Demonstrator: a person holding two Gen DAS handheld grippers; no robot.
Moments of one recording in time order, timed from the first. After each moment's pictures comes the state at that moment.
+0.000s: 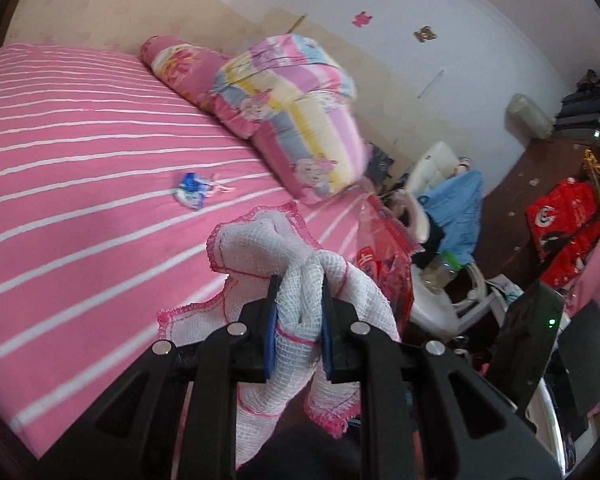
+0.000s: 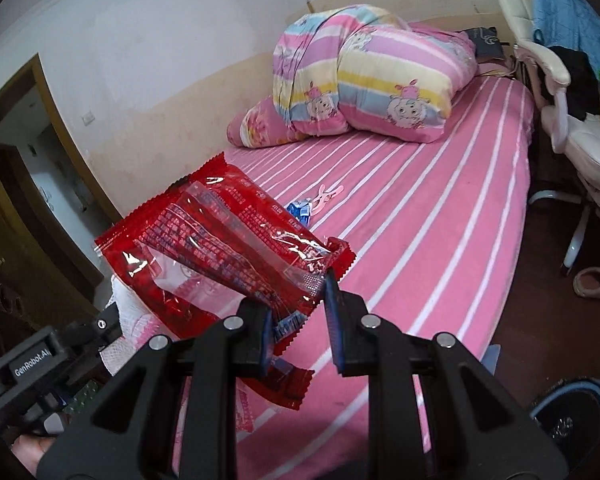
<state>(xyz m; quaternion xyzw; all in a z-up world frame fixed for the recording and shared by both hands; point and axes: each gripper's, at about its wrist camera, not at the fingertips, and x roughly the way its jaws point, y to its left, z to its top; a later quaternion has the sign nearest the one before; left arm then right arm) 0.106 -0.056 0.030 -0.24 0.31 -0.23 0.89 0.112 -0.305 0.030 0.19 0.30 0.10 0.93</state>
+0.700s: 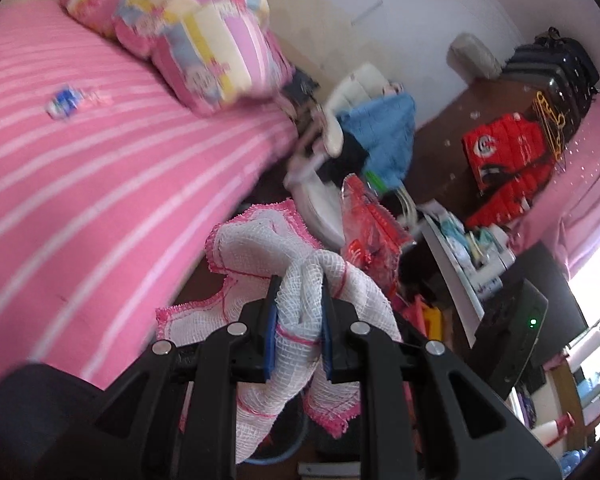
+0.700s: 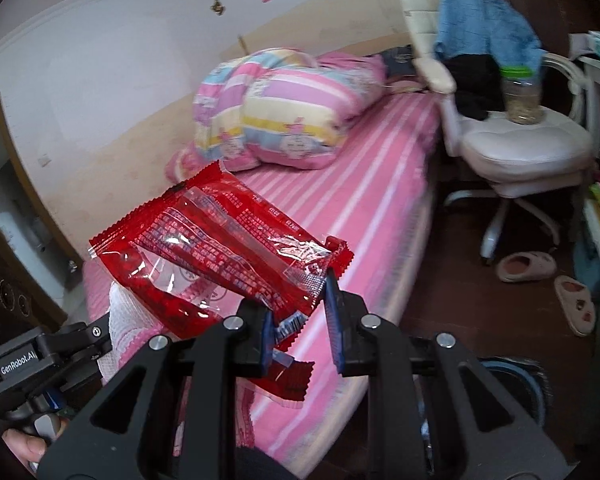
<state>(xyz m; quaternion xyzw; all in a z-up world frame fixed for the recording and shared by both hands) 0.057 -0.220 0.012 -0.23 0.39 -0.37 0.81 0.003 -0.451 0.031 0.21 0.29 -0.03 0.93</state>
